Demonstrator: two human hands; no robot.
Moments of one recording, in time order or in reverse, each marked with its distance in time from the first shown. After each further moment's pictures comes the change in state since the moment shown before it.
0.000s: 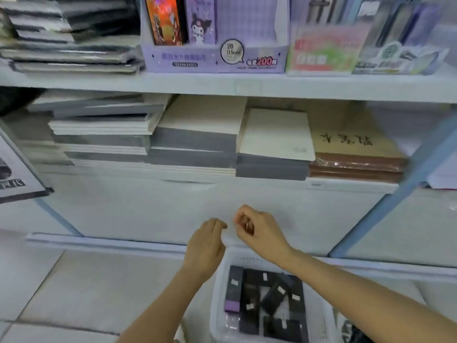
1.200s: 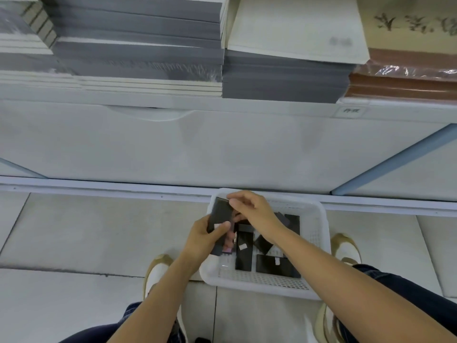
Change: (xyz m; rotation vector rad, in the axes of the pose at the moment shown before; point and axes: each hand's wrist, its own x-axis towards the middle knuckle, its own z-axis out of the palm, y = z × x) left_hand -0.046 -0.019 0.115 -1.200 -0.284 -0.687; right_hand -0.046 0.110 0.095 0.729 -0.165 0.626
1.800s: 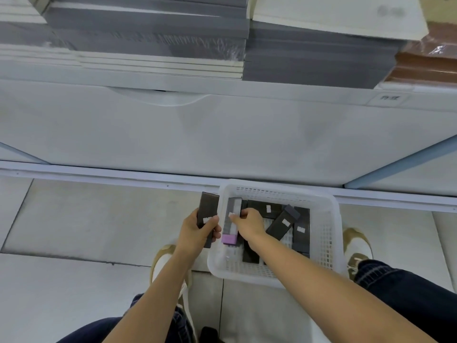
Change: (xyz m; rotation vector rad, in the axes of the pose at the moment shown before) left_hand 0.007 -0.026 -0.031 0.132 0.210 -0.028; right_hand 0.019 0.065 0.056 -0.221 0.279 0.452
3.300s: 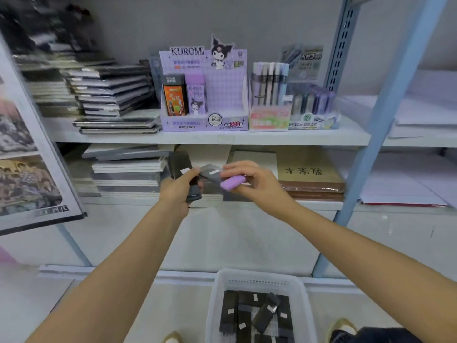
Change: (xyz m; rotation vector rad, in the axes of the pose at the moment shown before) left_hand -0.167 0.327 -0.042 -0.577 0.191 0.412; right_hand -0.281 -0.226 -0.201 -0.068 -0.004 -1.408
